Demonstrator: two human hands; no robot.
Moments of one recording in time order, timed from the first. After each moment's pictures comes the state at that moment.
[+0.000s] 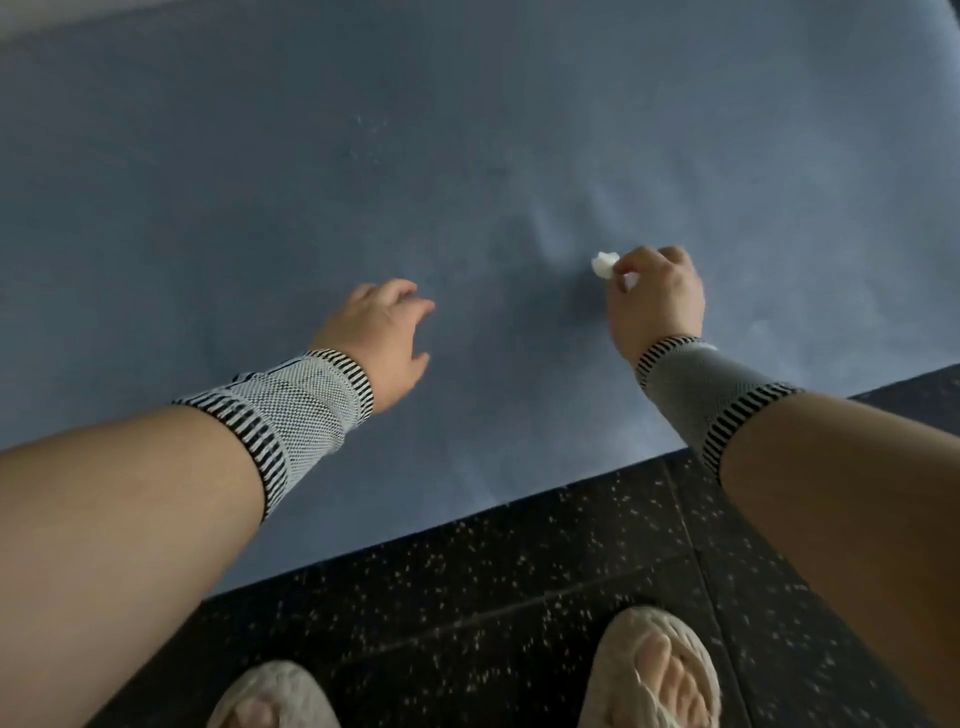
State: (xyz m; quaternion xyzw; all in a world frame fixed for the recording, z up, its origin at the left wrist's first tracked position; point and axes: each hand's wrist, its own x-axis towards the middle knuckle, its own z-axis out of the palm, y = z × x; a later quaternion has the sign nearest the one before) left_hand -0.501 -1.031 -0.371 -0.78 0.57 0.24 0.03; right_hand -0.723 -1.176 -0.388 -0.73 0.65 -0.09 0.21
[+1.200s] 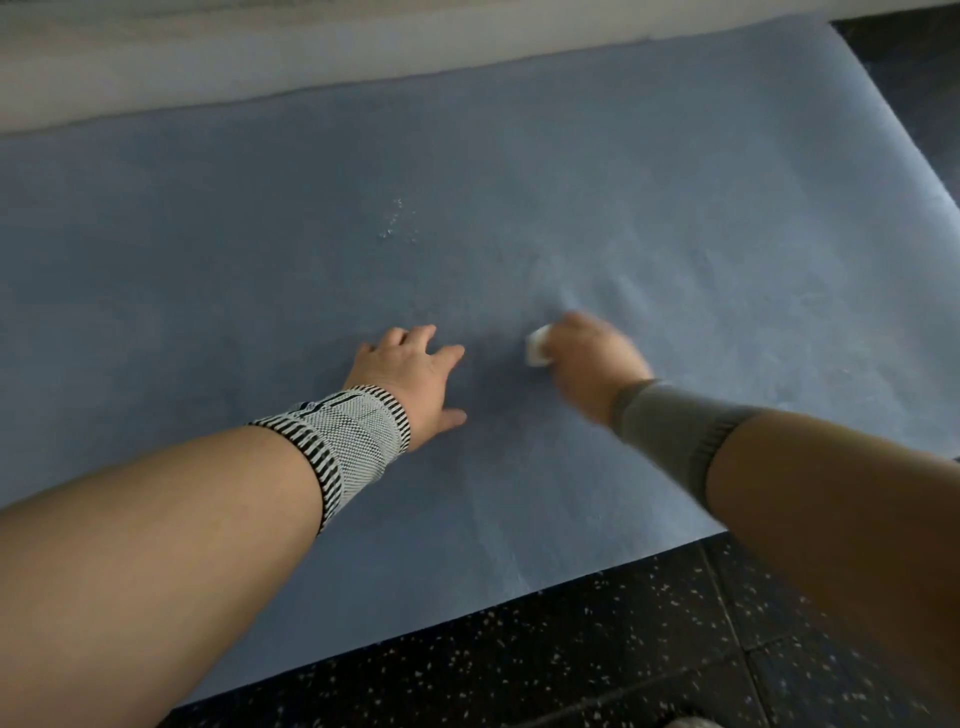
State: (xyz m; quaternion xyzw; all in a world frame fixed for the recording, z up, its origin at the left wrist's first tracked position) left_hand -0.477 -1.054 -0.388 -0.76 0.60 0.20 0.13; right_hand -0.663 -1.174 -0.394 -0.89 0.39 -0.01 0.26
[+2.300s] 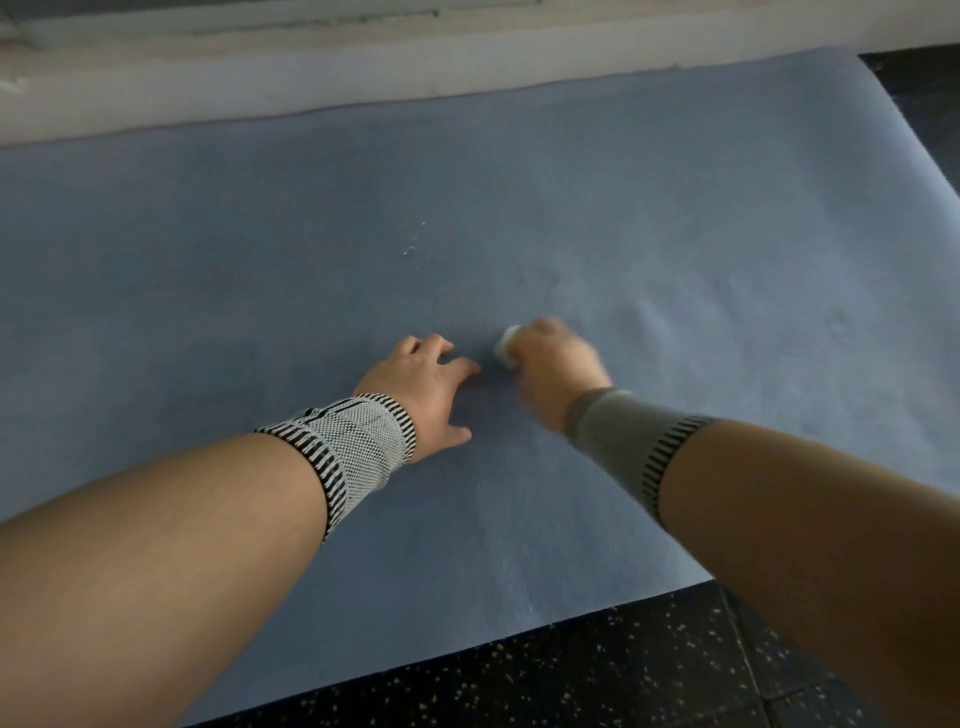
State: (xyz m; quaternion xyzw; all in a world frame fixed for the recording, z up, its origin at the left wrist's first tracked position) left_hand -0.465 -1.055 -0.390 -0.76 0.61 0.23 0.06; right_hand -0.611 -1.165 -0.398 -0.91 0.36 0.04 0.21
